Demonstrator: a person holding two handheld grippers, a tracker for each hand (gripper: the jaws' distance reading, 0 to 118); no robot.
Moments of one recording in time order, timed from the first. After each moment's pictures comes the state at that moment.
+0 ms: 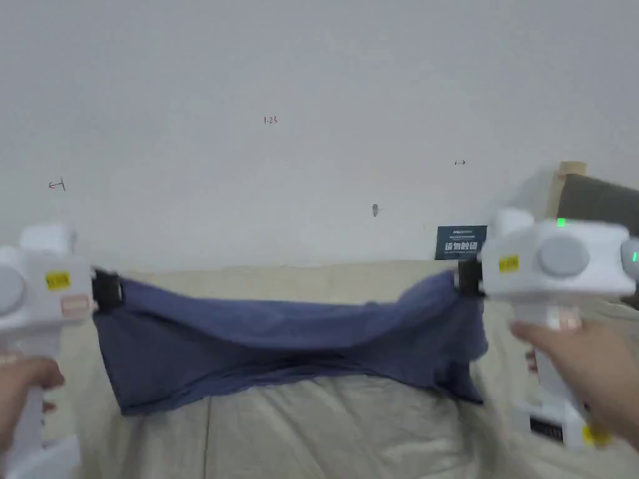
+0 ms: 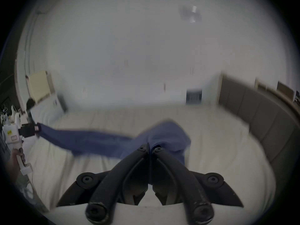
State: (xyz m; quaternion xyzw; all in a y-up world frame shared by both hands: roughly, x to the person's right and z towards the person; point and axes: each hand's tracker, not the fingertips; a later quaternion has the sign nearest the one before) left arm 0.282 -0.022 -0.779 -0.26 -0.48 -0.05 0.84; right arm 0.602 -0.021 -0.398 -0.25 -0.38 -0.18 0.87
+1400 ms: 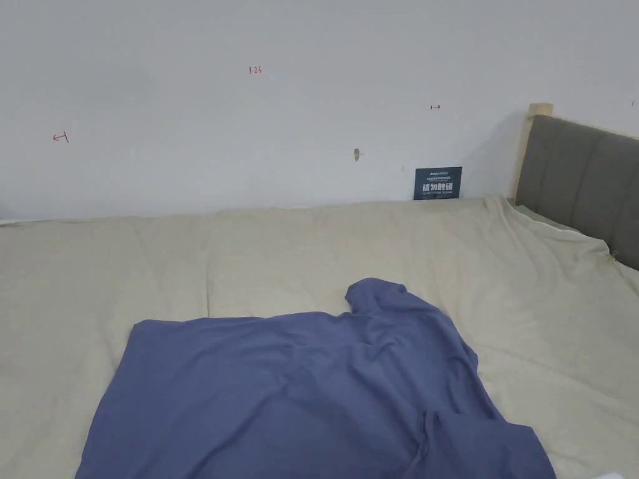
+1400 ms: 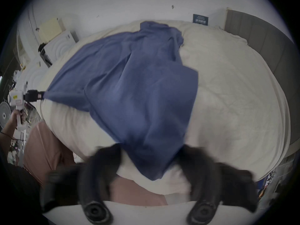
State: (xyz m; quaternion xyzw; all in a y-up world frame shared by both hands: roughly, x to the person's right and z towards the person) left arm 0.019 -0.184 -0.603 -0.40 -0.47 -0.19 0.76; right arm 0.378 -0.196 -0.133 -0.46 -0.27 -0.21 0.82
